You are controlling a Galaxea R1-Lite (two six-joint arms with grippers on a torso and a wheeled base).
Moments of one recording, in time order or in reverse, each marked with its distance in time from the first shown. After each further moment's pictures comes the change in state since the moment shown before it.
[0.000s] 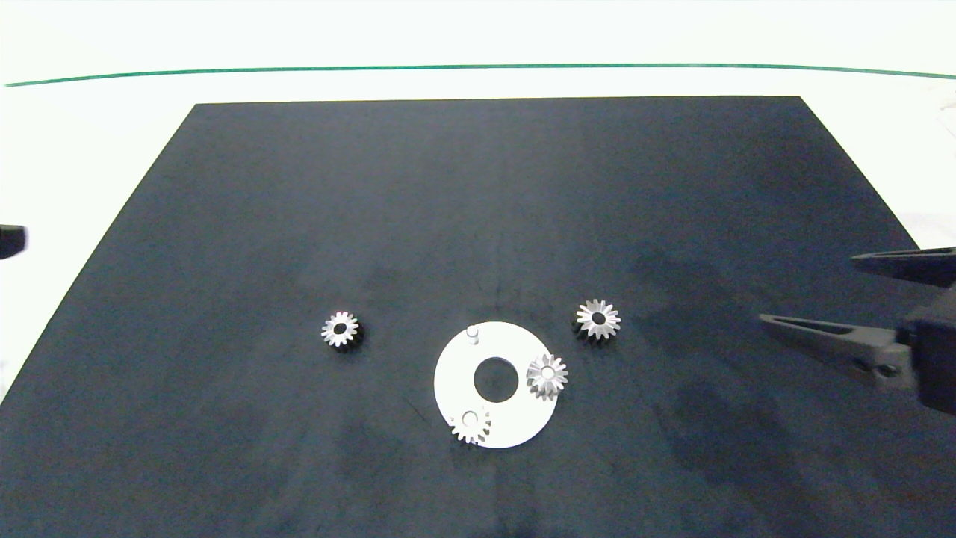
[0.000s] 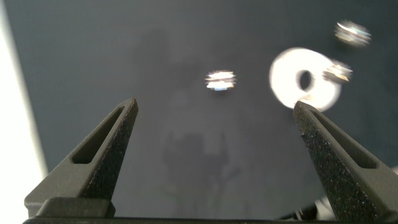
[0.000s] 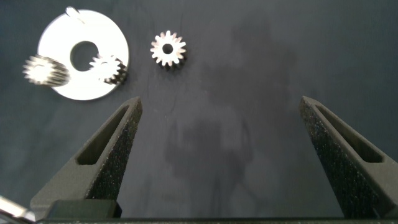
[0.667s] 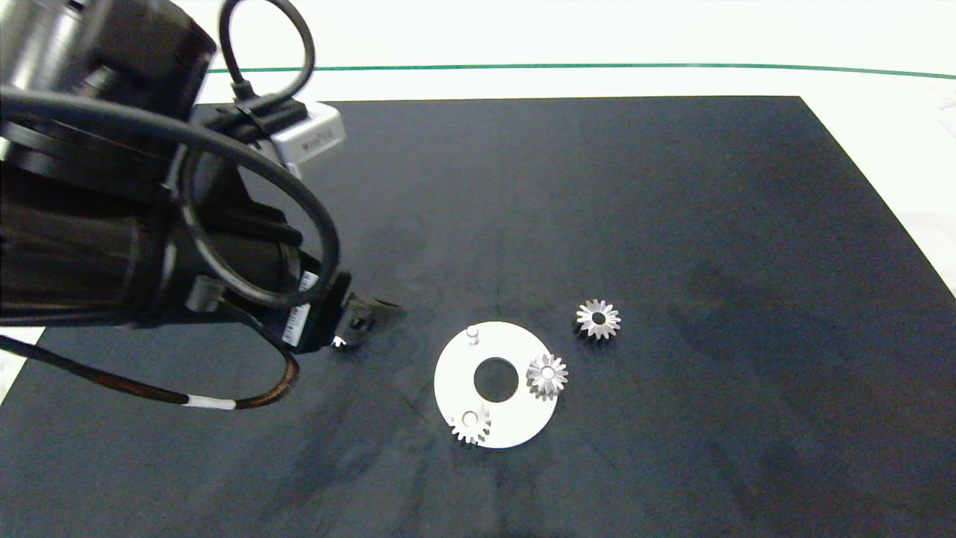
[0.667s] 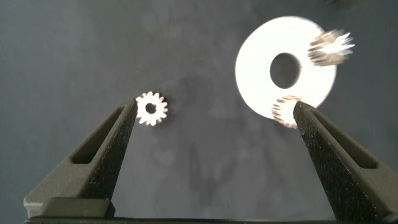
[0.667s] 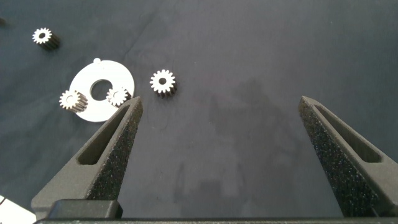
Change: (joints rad) left arm -0.306 0.424 0.171 -0.343 0.177 -0.015; right arm 0.000 -0.254 0.012 0.003 0.006 -0.040
